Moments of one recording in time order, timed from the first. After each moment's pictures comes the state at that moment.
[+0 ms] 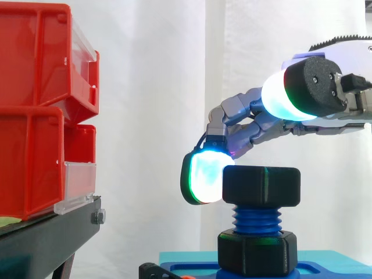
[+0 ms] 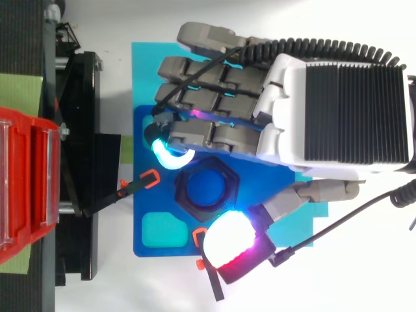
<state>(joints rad) 0.14 -2.15 -1.27 -2.85 -1.48 -1.36</state>
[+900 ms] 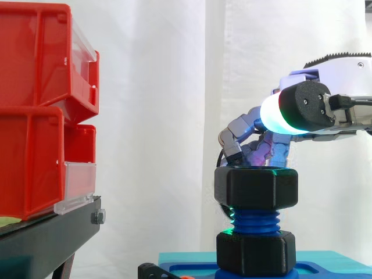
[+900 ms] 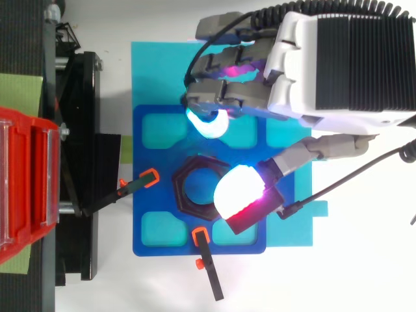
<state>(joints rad) 0.09 -2.15 -1.27 -2.87 -1.54 -1.37</state>
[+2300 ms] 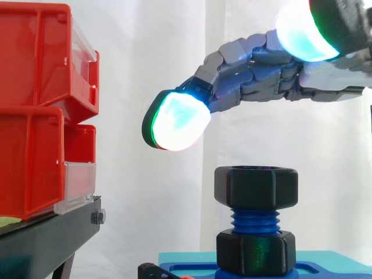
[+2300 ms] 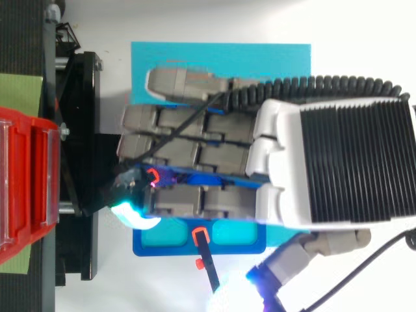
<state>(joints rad) 0.16 -2.15 -1.21 -2.88 -1.58 -1.36</state>
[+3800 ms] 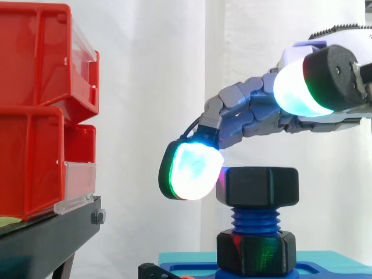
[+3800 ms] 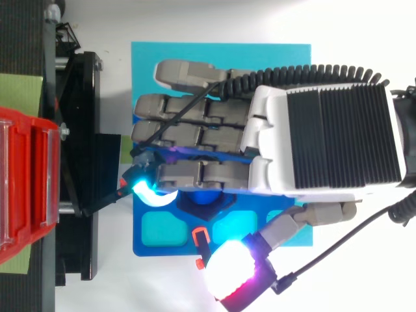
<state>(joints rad) 0.13 -2.18 -1.21 -2.91 -1.59 -1.32</state>
